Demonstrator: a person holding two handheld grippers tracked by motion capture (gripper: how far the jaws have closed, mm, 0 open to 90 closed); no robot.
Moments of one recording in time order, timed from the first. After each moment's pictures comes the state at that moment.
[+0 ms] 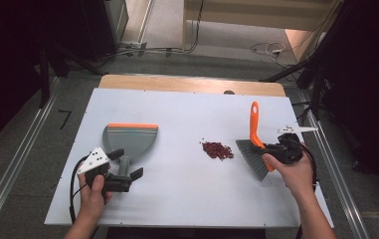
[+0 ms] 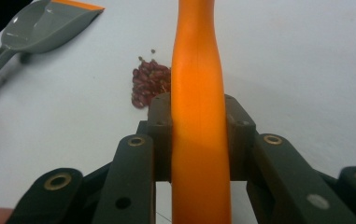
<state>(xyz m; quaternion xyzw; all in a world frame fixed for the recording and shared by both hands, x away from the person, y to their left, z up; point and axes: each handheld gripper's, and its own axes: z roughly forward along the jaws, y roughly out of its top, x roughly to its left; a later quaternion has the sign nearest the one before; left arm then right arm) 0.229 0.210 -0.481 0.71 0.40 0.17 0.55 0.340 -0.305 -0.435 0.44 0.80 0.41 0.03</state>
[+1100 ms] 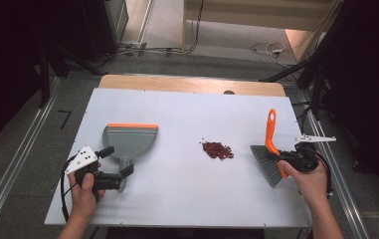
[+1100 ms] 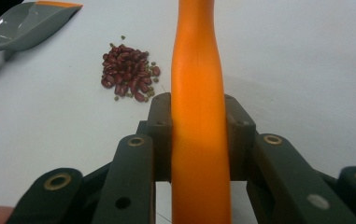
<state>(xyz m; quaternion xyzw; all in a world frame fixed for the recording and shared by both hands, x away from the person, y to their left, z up) 0.227 0.232 -0.478 0.69 0.41 0.19 0.56 0.332 -0.354 -0.455 0.46 0.78 0.42 0.04</state>
